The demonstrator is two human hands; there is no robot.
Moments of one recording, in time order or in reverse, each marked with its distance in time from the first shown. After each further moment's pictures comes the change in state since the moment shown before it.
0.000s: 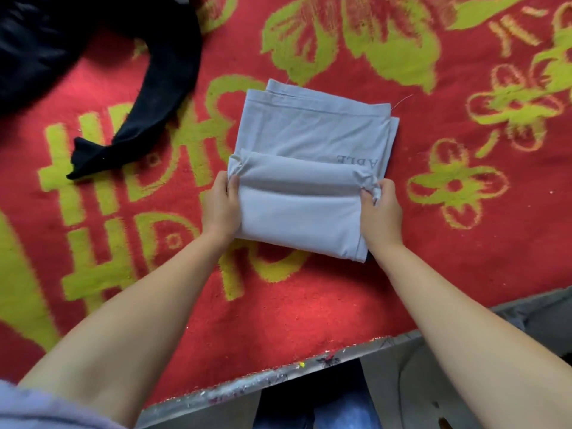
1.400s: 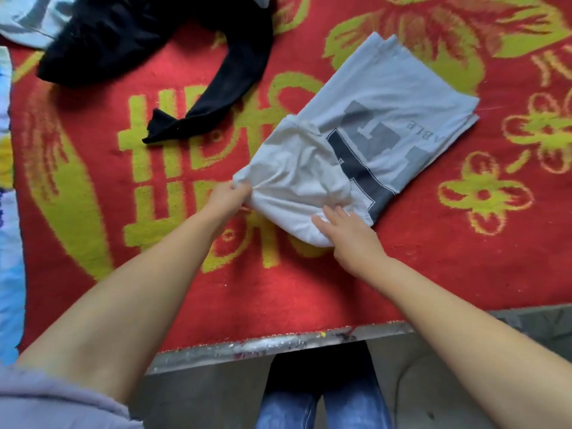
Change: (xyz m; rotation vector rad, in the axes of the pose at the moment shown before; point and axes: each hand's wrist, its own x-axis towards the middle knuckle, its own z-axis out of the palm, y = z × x) left_hand -0.029 -0.020 -0.089 -0.333 -0.263 -0.477; right_hand -0.089 -0.031 0.034 -1.019 -0.720 -0.785
